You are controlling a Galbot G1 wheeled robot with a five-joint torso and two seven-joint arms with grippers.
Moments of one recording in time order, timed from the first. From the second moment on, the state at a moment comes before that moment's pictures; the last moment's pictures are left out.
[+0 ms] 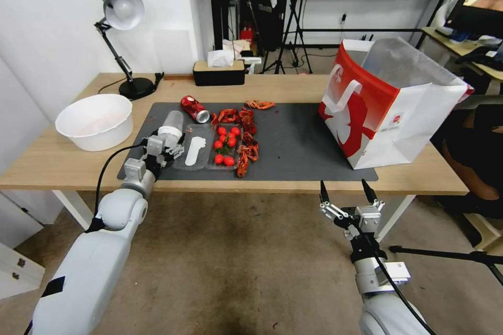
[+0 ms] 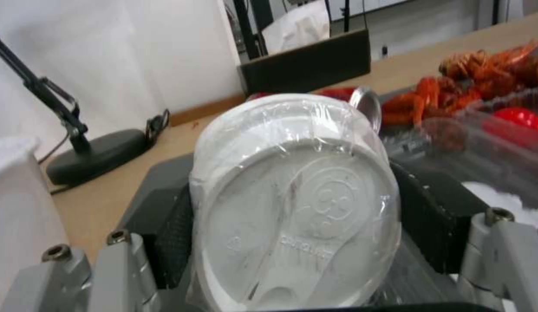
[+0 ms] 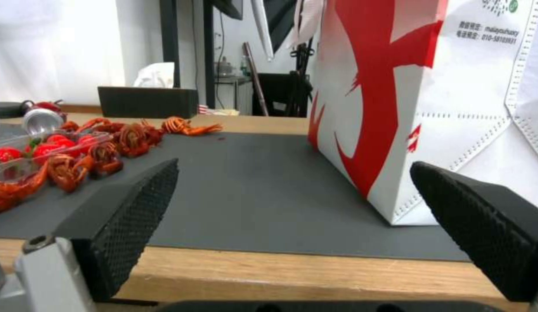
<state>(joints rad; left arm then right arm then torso) 0.98 -1.10 -0.40 -1.60 -0.29 0.07 0.06 -1.62 1.18 0.36 2.08 0.17 0.23 0.28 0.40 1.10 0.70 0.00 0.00</state>
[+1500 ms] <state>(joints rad) 0.15 -1.15 0.34 -1.54 -0.88 0.01 0.25 -1.60 1.19 0.38 2.09 0.16 0.22 0.29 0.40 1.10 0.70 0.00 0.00</state>
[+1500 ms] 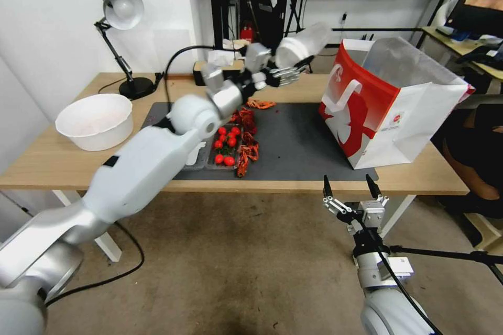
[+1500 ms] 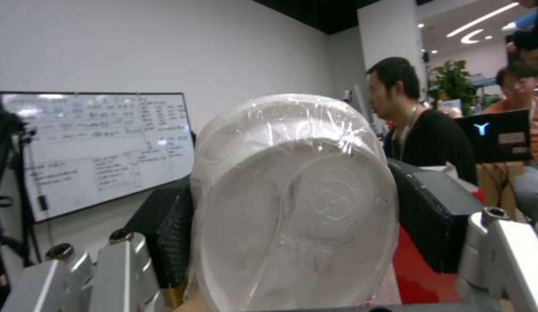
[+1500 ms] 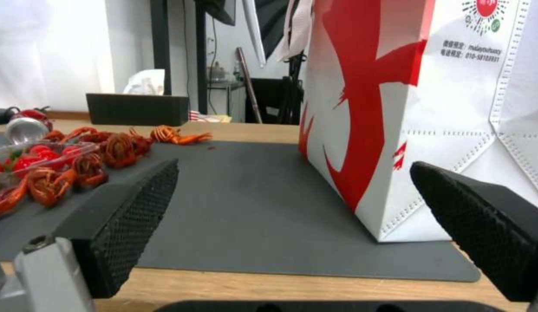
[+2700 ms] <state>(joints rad) -0.06 -1.47 0.55 -1.19 -0.91 -0.02 0.28 -1.59 1.20 0.38 2.09 0.16 0.22 0.29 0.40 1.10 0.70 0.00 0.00</state>
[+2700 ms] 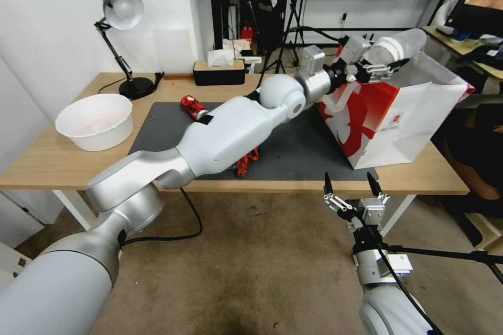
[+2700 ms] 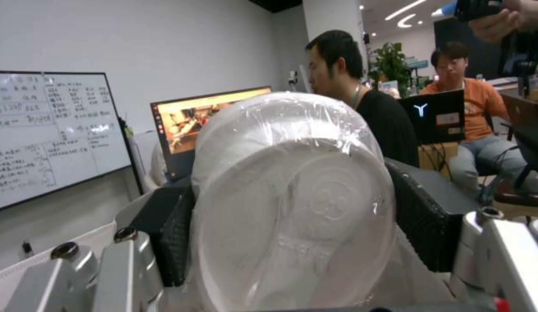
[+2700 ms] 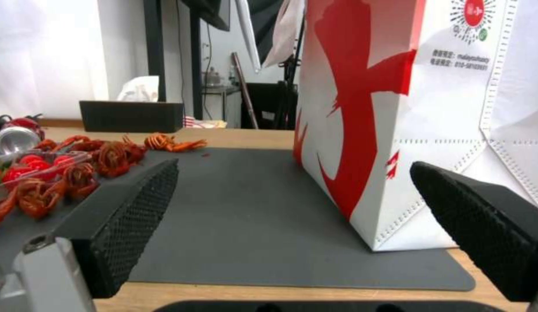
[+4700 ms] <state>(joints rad) 0.80 -0.90 -0.26 -1.88 -0.77 0.04 0.04 -1.59 1.21 0.36 2.08 0.16 0.22 0.29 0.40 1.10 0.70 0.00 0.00</state>
